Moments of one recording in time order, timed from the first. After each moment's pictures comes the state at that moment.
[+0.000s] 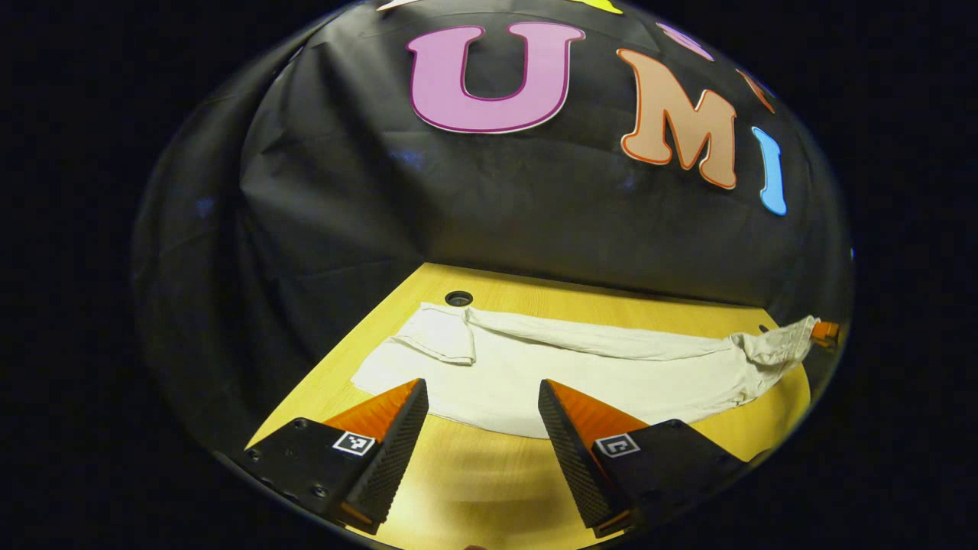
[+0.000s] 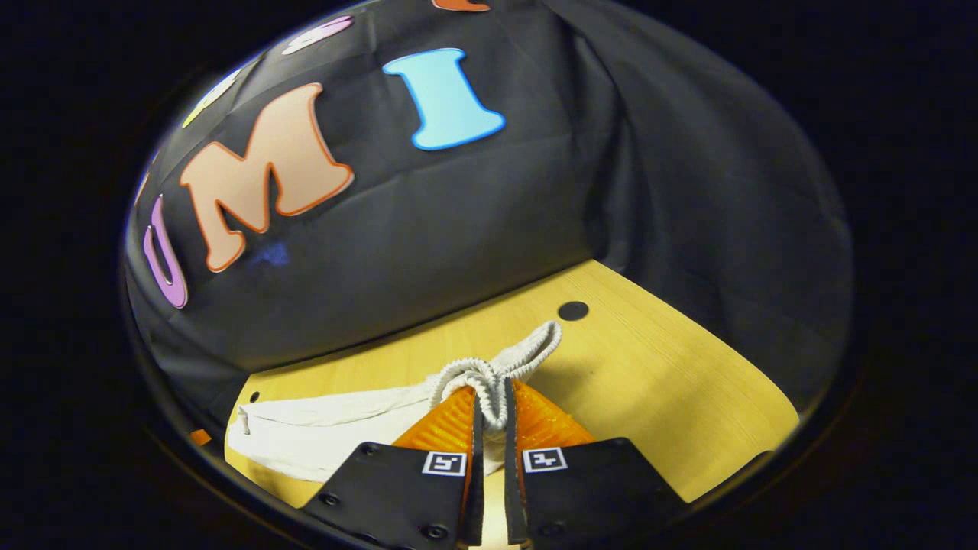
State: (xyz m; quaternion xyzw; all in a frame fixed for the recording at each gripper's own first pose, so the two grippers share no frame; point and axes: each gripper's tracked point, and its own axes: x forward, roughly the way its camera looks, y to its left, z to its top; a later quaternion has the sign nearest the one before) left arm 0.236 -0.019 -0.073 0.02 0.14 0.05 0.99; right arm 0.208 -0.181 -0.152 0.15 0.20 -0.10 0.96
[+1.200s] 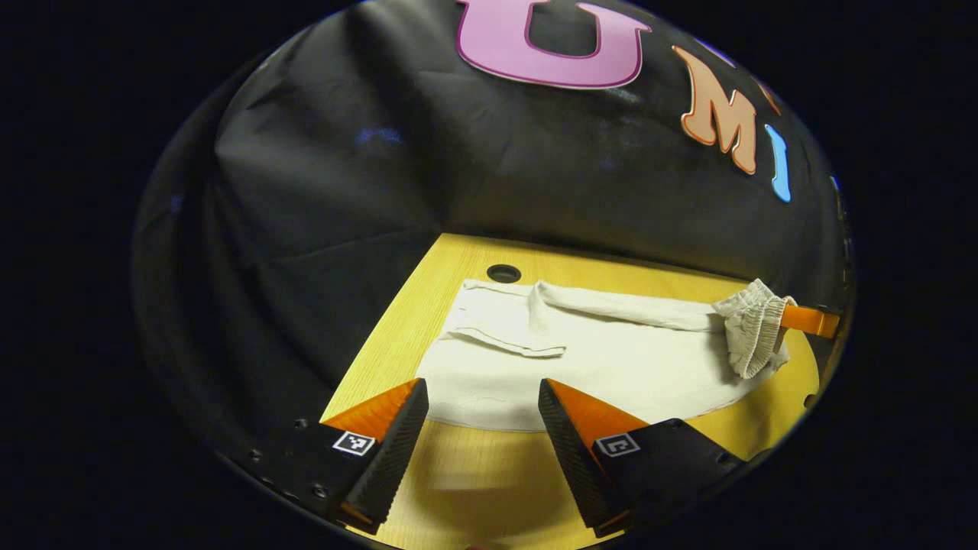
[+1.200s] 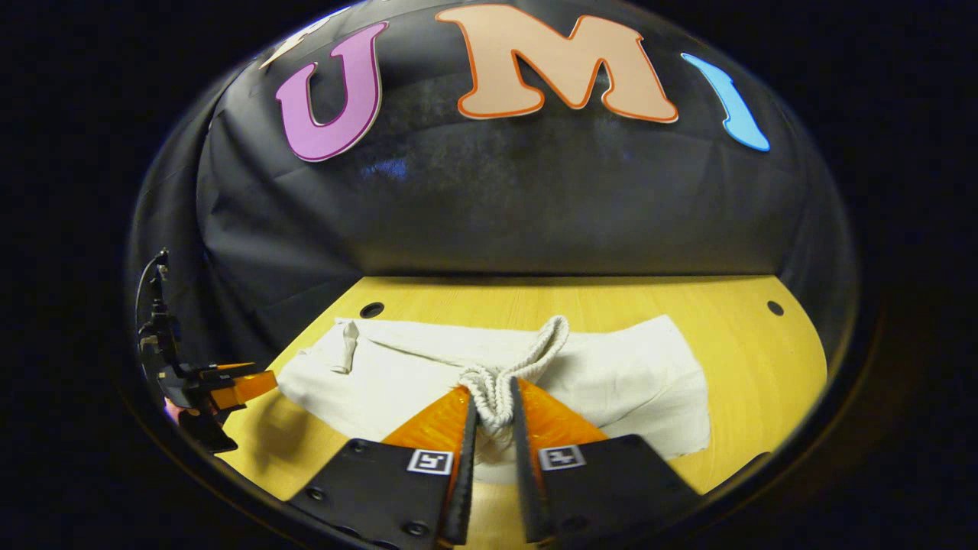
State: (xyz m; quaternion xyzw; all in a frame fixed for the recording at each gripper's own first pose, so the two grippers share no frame) left arm 0.287 0.110 -0.127 0.02 0.19 0.01 0.98; right arm 0.213 0.192 -0.213 0.03 0.27 0.10 0.96
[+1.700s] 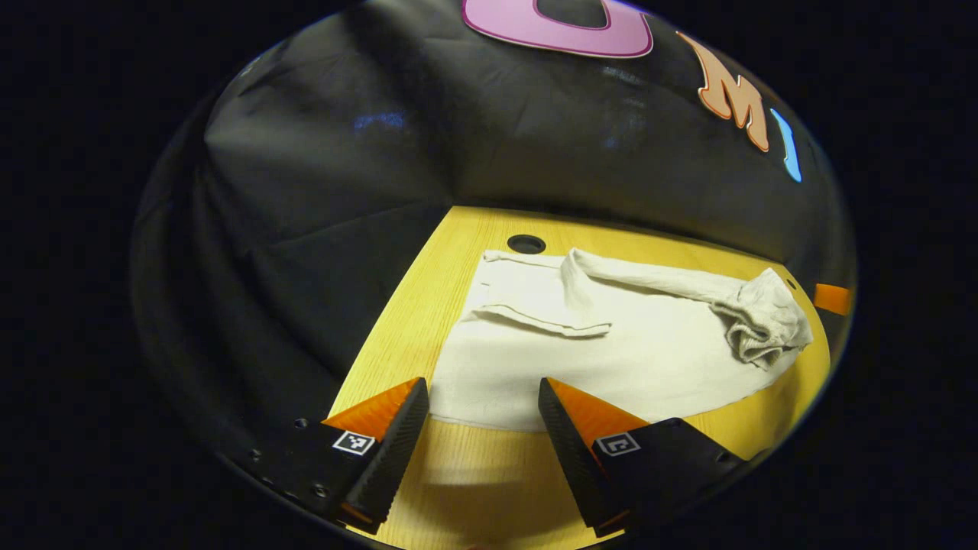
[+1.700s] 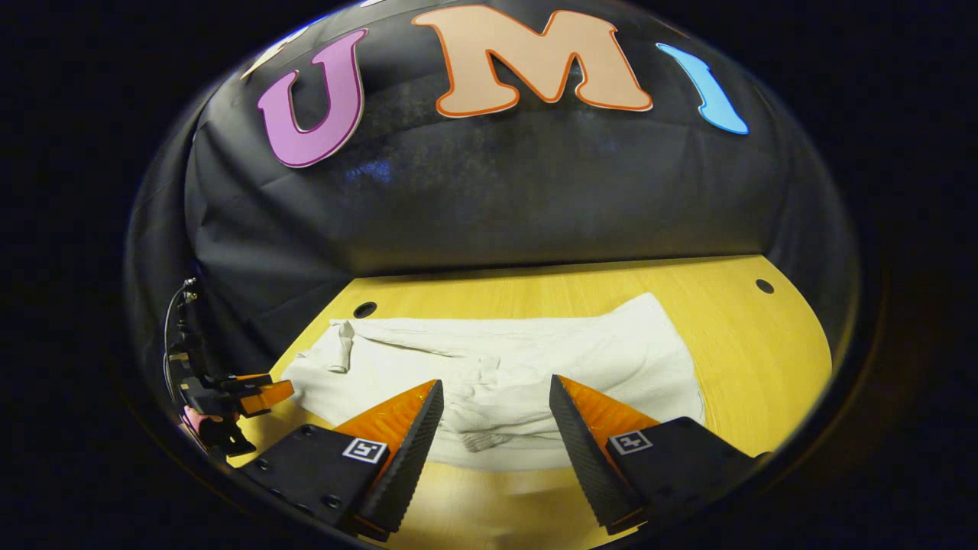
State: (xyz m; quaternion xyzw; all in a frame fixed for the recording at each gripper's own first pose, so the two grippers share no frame) left arm 0.286 0.112 -0.134 0.03 0.23 0.03 0.97; right arm 0.197 0.178 -0.211 0.05 0.28 0.06 0.96
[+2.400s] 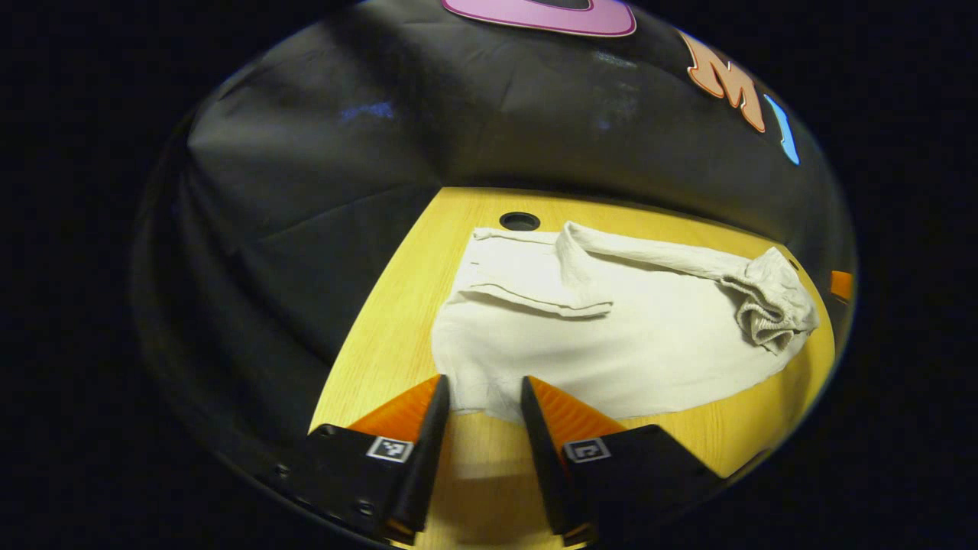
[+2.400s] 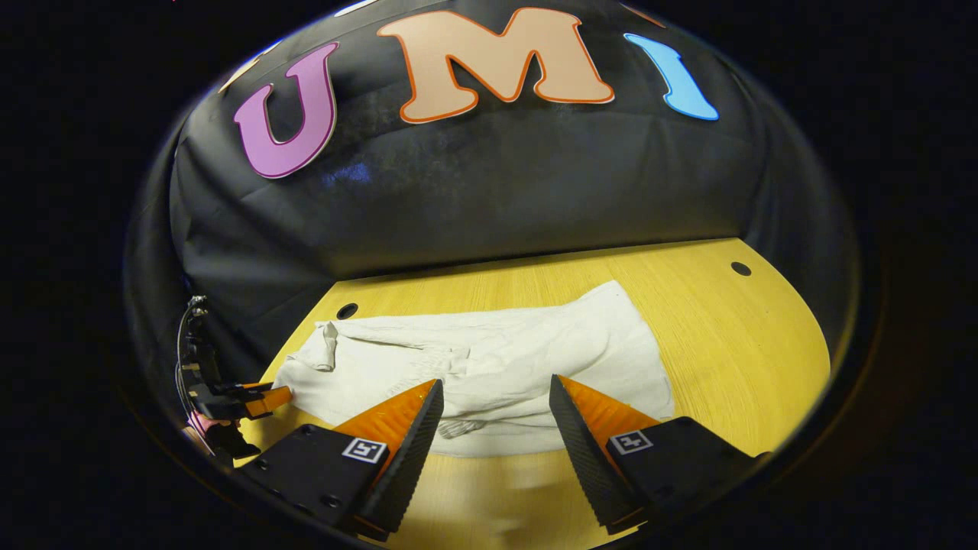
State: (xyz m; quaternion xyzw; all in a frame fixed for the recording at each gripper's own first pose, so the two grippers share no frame) left arm 0.282 0.110 -0.137 0.05 0.26 0.01 0.96; right arm 0.179 0.145 -0.205 0.07 0.29 0.03 0.96
